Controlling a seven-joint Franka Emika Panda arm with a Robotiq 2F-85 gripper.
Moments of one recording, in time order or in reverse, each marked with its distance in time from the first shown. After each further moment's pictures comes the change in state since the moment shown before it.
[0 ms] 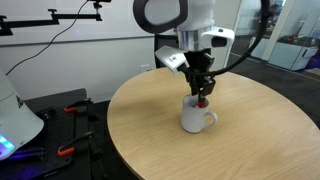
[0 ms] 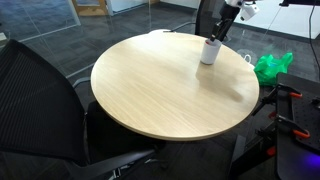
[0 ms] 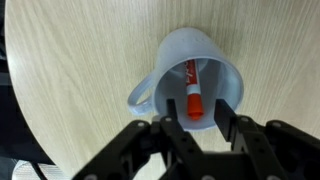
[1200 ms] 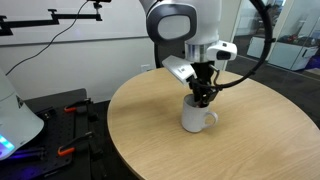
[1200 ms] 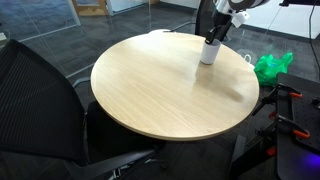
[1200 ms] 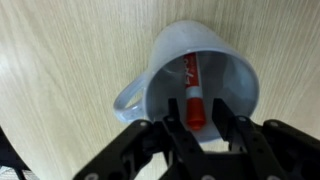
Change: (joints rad) arm -0.033 0.122 0.047 0.096 -0.006 -0.001 -0.010
